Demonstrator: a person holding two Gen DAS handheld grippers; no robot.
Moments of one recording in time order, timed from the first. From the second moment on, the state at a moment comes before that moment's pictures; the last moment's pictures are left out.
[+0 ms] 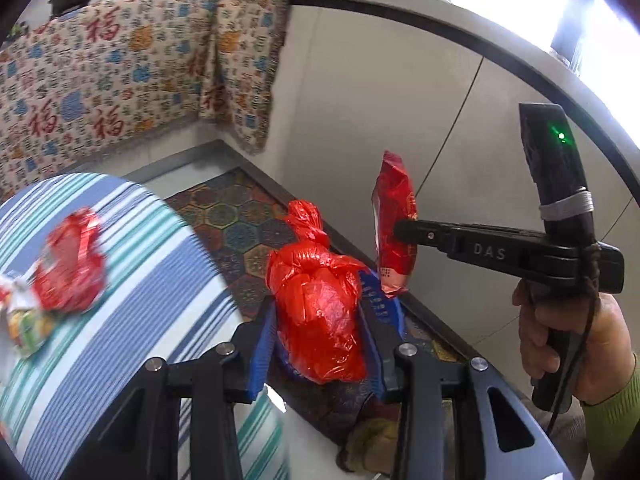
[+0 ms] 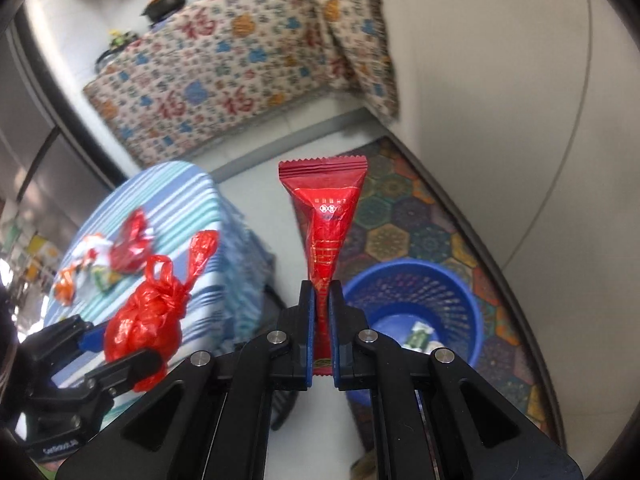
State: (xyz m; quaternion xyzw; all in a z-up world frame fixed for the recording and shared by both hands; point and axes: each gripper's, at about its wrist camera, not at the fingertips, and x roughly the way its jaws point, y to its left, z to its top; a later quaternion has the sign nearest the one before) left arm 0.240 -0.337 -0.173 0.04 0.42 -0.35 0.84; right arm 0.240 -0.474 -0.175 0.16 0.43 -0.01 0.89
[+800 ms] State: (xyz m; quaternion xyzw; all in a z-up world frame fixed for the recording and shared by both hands) left arm 0.300 -0.468 -0.297 0.08 0.49 -0.36 0.79; right arm 0.264 -0.584 -0.278 0.23 0.51 -0.06 0.83
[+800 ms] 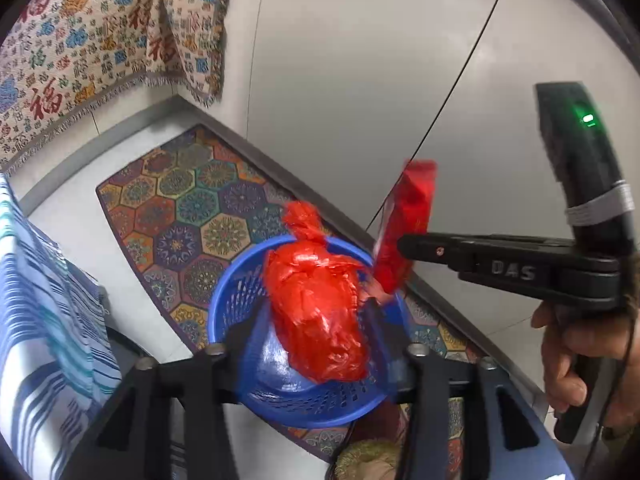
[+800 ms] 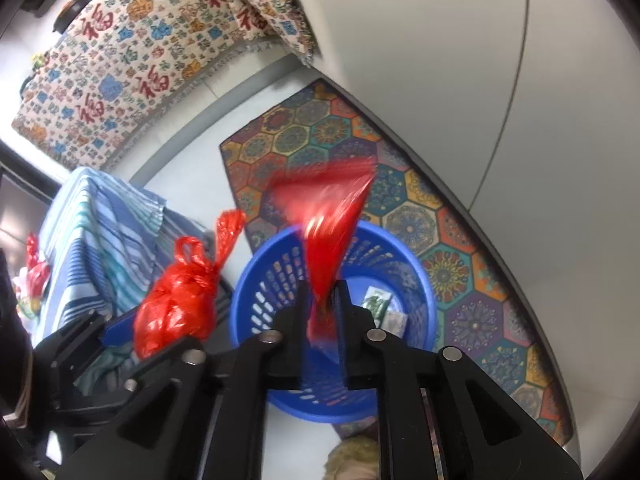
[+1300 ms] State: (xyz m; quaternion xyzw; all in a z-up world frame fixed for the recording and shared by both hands) left arm 0.274 -0.407 -0.235 0.04 0.46 -0.33 0.82; right arm 0.227 -0.564 -0.191 0.16 0.39 -0.13 0.90
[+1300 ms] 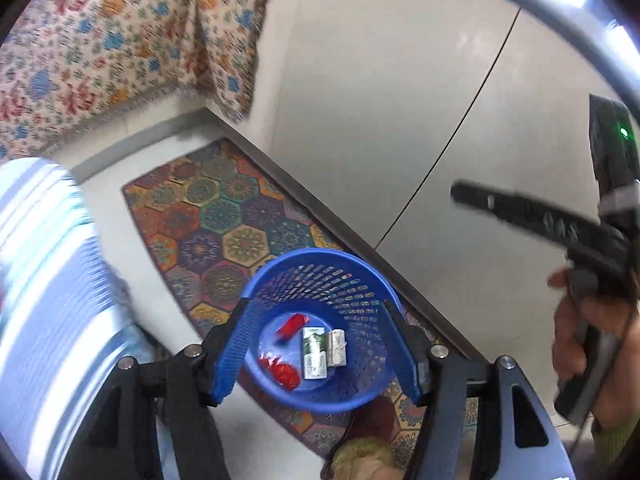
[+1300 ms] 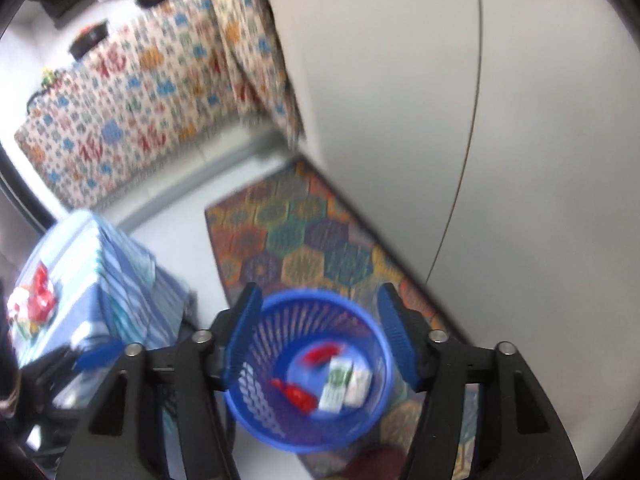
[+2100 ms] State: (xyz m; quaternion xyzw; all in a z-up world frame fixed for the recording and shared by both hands) left arm 0.162 -0.061 -0.228 0.03 0.47 -0.05 0.88; right arm 0.253 -0.212 -0.219 -0.01 0.46 0.14 0.88
